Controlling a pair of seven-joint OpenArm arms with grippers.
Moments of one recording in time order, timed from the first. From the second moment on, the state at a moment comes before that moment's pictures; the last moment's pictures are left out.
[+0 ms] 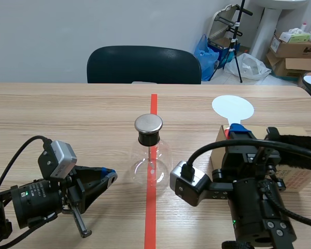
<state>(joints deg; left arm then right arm) 1.6 -27.7 27.7 60.4 1.5 -32.5 -38.2 -24.9 17.0 -27.2 91.8 -91.3 -30.6 -29.5</state>
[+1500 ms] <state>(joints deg) 1.6 -27.7 27.7 60.4 1.5 -32.5 -38.2 -24.9 17.0 -27.2 91.8 -91.3 -30.6 -1.6</state>
